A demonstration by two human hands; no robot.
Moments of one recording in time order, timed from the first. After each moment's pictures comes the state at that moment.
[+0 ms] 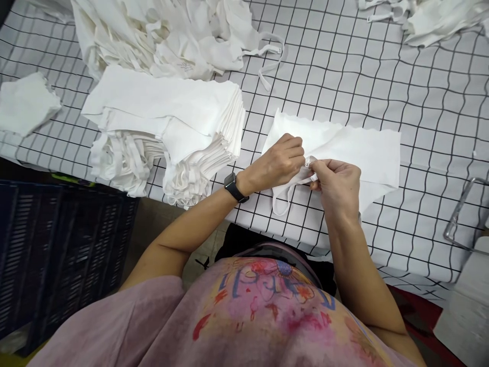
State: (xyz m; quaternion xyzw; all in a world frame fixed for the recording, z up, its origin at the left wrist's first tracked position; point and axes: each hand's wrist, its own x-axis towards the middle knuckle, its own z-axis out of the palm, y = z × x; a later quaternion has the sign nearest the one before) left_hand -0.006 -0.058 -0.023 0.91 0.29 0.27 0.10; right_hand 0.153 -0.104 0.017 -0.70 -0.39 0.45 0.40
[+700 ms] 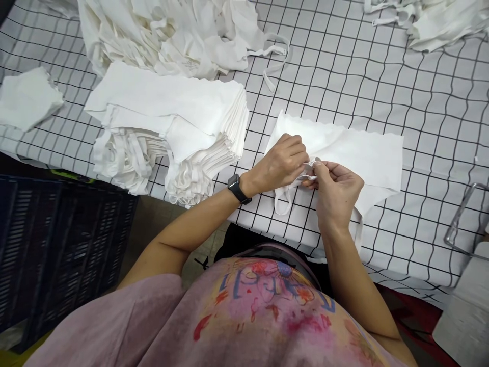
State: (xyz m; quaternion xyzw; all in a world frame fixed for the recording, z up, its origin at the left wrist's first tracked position) left_hand -0.003 -0.059 -0.031 0.89 0.33 0.31 0.10; right_hand 0.140 -0.116 0.010 -0.66 -0.36 0.44 0.49
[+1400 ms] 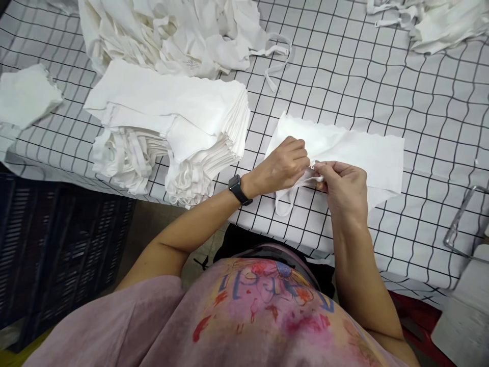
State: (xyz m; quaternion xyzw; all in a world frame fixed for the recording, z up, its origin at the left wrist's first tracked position) left_hand -0.004 -0.061 -0.028 0.89 0.32 0.30 0.10; right_hand 0.163 -0.100 0.008 -0.66 -0.38 0.49 0.42
